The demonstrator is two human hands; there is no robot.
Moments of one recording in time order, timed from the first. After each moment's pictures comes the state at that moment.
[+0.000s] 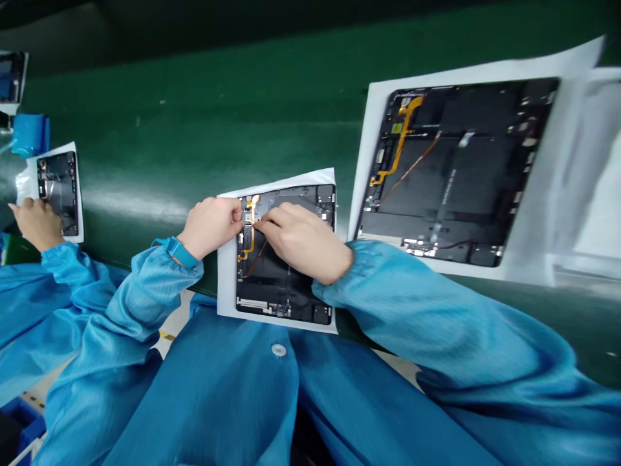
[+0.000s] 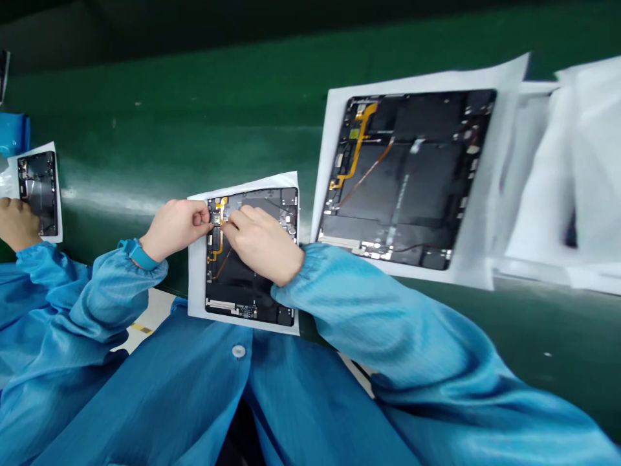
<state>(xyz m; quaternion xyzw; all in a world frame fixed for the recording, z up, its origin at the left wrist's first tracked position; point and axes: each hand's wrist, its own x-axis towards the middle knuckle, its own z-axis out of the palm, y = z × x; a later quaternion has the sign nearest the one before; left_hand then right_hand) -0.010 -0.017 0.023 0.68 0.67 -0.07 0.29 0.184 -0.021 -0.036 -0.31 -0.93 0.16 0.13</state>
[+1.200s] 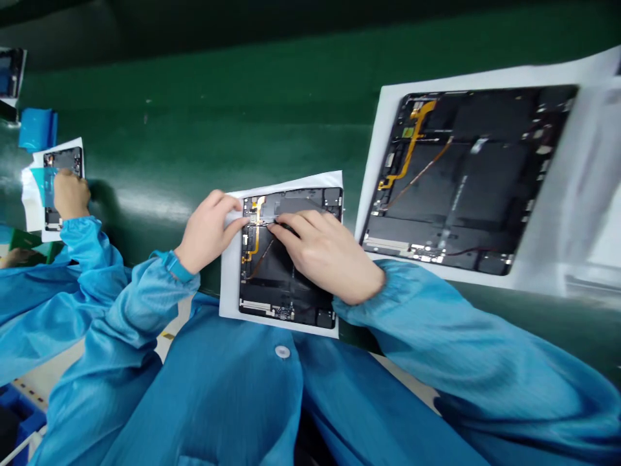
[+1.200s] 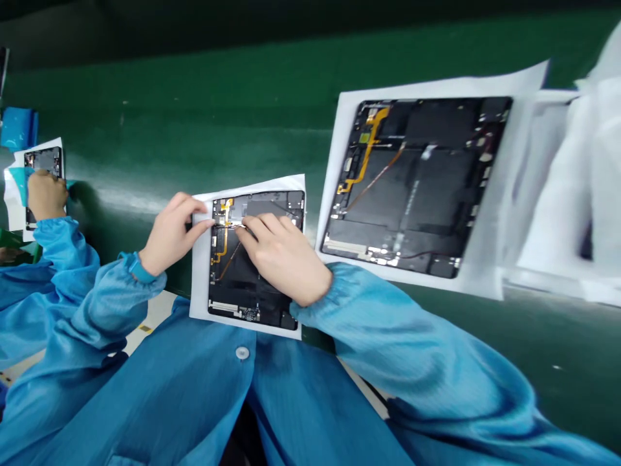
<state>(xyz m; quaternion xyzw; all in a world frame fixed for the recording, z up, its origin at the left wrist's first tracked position) -0.025 -0.045 0.015 0.73 0.65 0.06 0.21 0.210 -0.035 -0.024 -0.32 -0.93 0.12 0.13</state>
